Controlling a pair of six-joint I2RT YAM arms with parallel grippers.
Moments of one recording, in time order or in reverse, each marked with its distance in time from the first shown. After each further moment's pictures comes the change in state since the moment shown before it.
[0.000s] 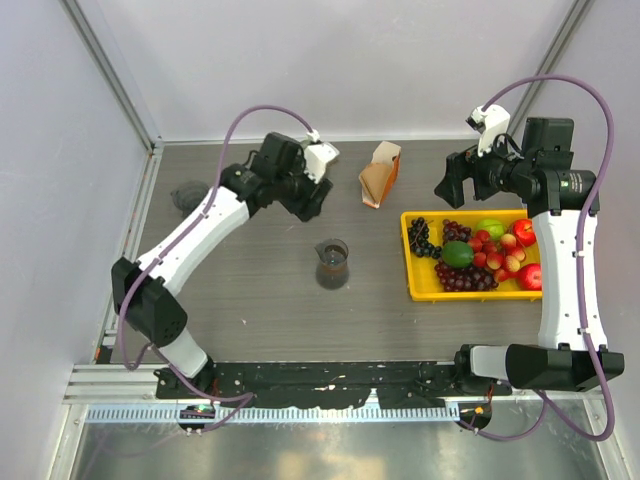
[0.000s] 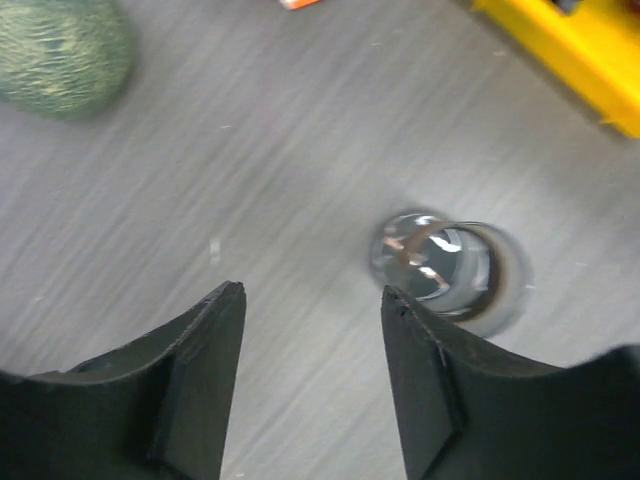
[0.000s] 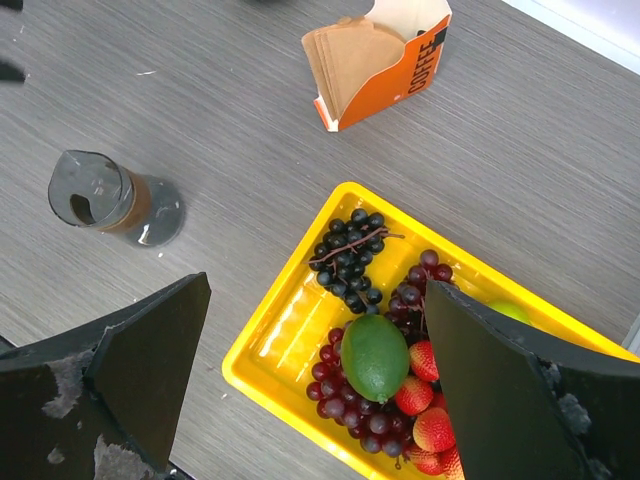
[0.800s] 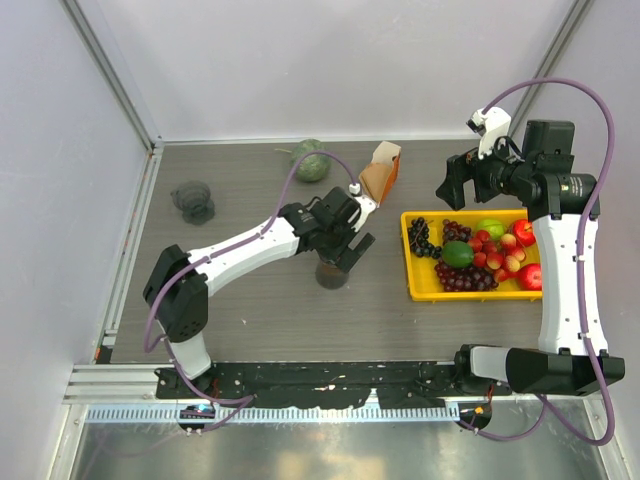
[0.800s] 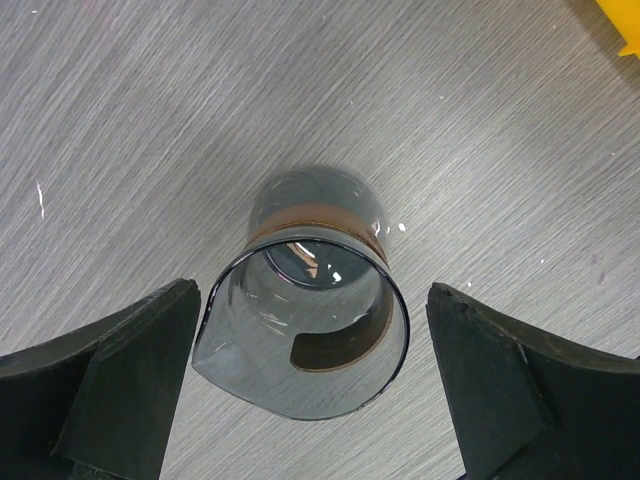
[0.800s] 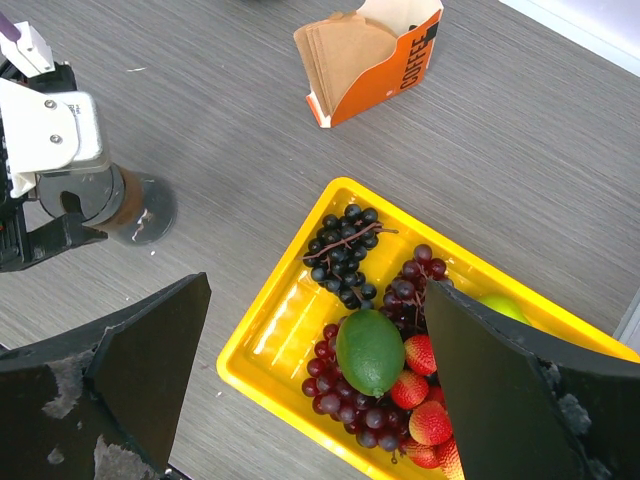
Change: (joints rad) left arm -0.238 0.140 -0.134 0.055 -0.257 -0.239; right arm 0.000 -0.021 -0.021 0.007 0.016 -0.003
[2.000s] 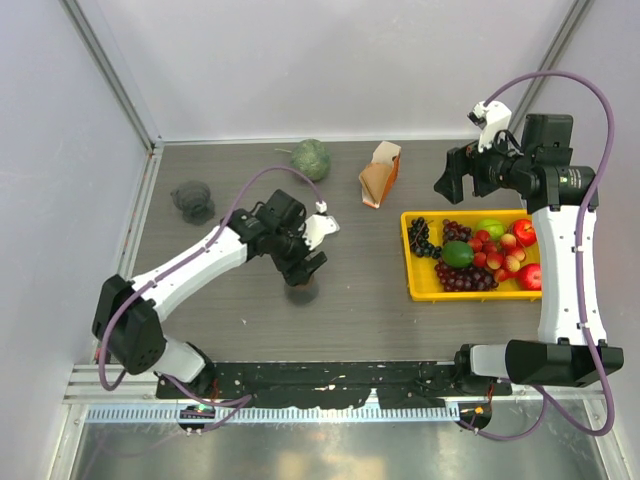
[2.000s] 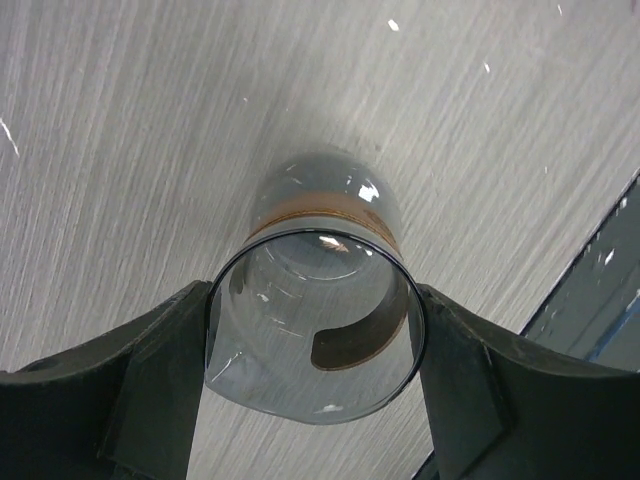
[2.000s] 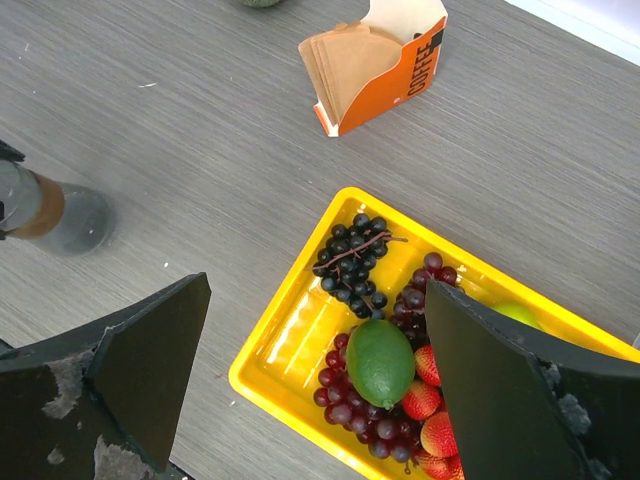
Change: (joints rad) left arm 0.212 -0.316 -0.289 -0.118 0.344 0.439; right arm 0.000 0.044 0.042 0.001 -0.014 0.044
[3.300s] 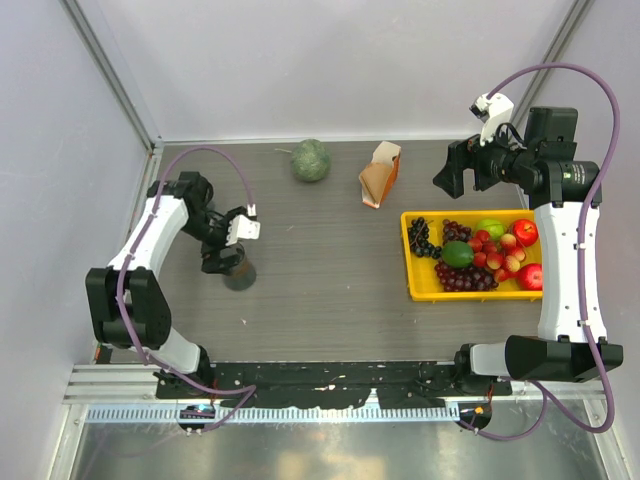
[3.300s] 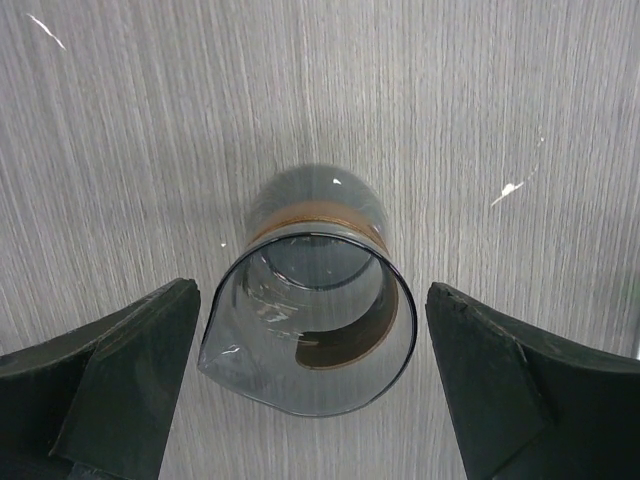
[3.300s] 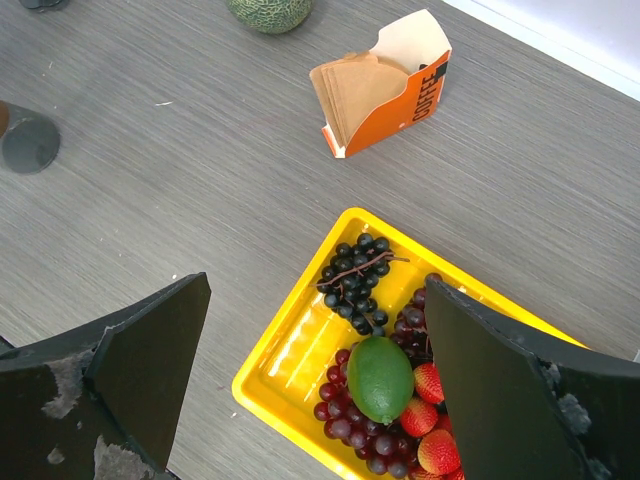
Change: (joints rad) left arm 0.627 0.107 0.107 -0.462 0.337 1.165; right arm 0.000 0.023 0.056 -0.003 -0.038 0.002
